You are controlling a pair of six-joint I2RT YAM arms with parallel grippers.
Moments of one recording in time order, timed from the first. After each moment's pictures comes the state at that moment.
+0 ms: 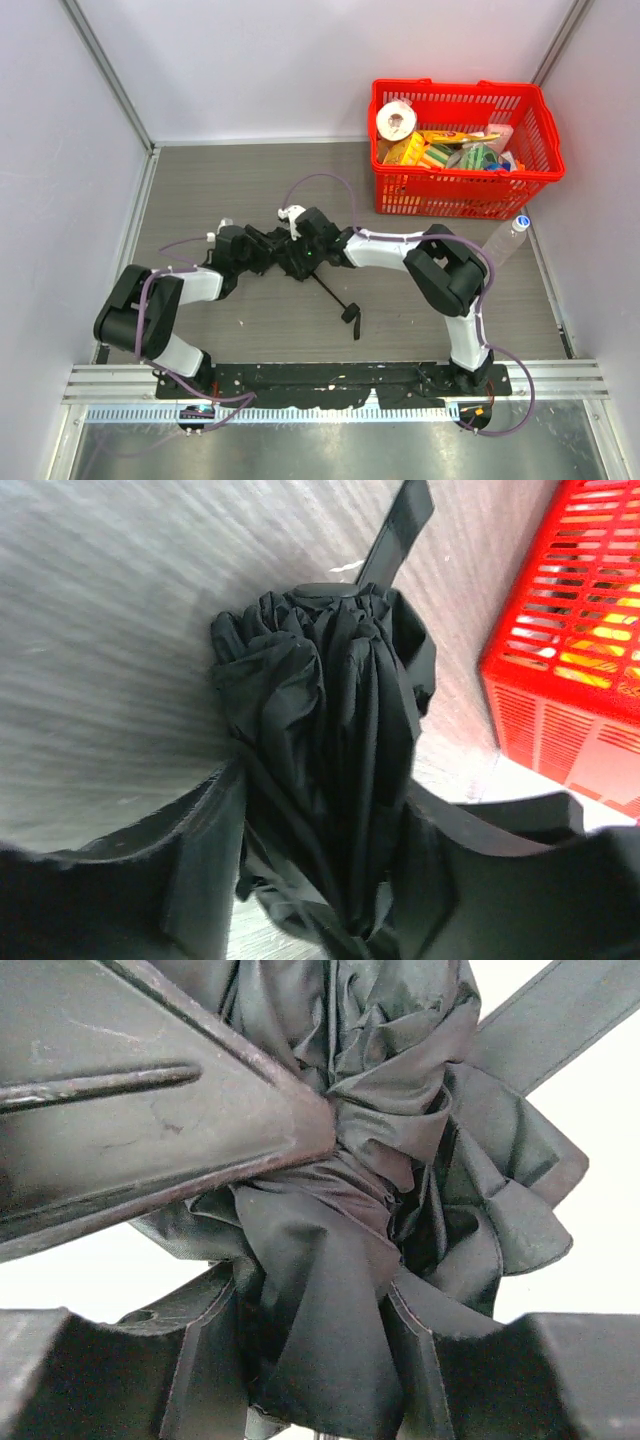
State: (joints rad) left arm -0.33 1.54 0.49 0.46 0.12 -1.23; right arm 0.88 2.01 1.28 -0.07 -0.01 0.20
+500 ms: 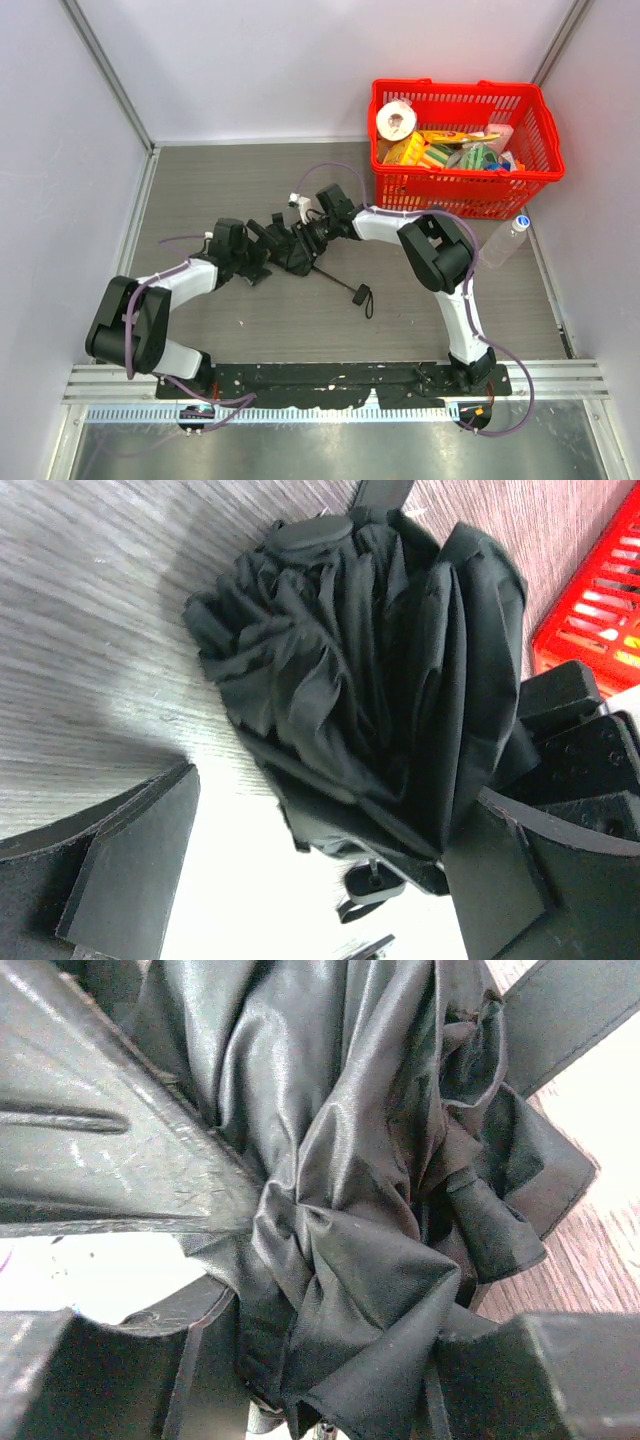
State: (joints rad) left arm -0.30 1.42 0.57 0.06 0.18 -1.19; right arm 0.67 2.17 1.43 -0.12 -0.76 0.10
